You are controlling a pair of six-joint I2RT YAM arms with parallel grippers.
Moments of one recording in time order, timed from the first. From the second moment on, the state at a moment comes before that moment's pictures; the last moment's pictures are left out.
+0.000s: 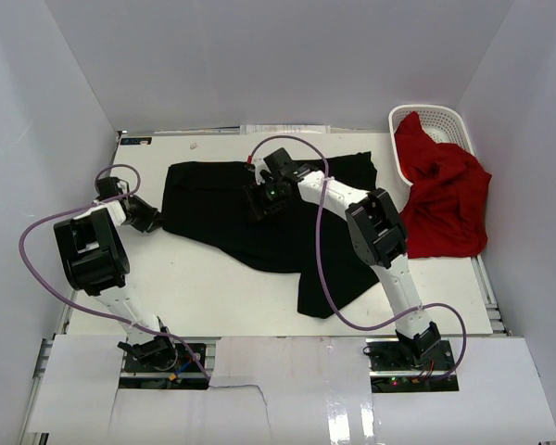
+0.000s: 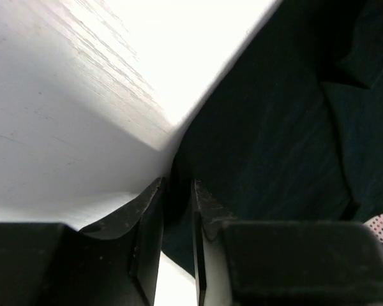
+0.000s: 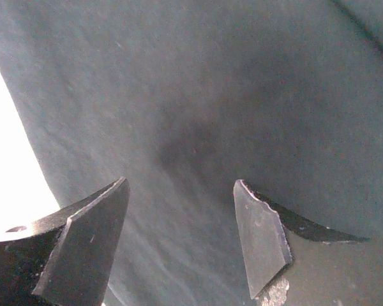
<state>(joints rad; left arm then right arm) 0.36 1.84 1.07 -0.26 0.36 -0.63 0.69 2.31 1.86 -0.48 -0.44 0.11</state>
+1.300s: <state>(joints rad) 0.38 1.89 1.24 -0.23 0.73 -1.01 0.70 2.37 1.85 -0.34 -0.50 0.17</state>
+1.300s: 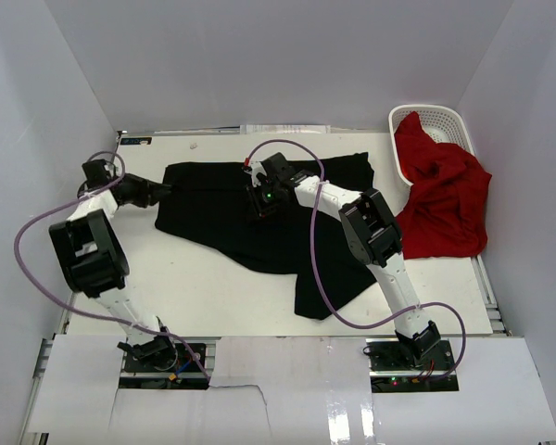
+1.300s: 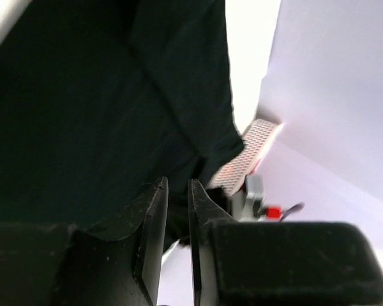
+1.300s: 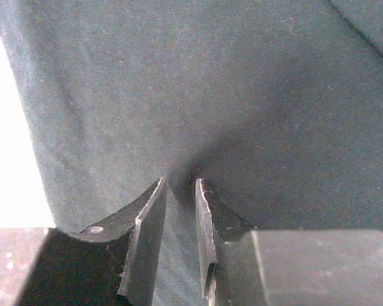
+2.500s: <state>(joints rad) 0.40 1.74 0.94 -0.35 0.36 -0.85 0.71 2.35 1.84 -0.34 -0.49 0.15</state>
